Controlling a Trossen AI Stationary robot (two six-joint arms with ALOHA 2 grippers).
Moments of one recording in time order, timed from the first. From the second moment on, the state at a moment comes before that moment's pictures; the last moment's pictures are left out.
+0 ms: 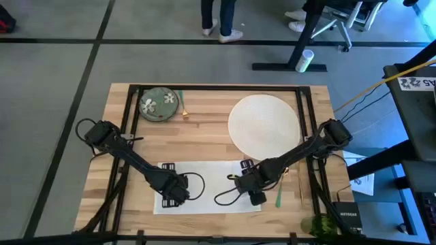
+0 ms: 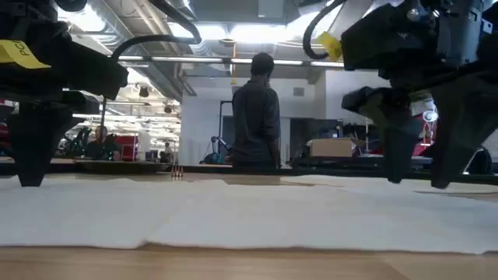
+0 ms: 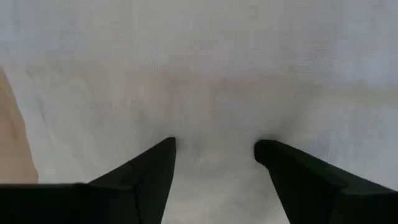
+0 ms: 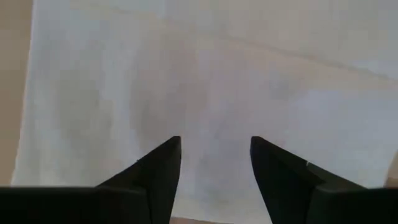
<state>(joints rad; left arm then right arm) -0.58 1.81 1.07 -0.85 -0.11 -0.67 0.45 1.82 1.12 -0.64 0.02 0.19</state>
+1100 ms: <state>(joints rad) -0.58 1.81 1.07 -0.84 -0.11 -0.67 0.42 1.83 1.06 -0.54 0.01 0.24</state>
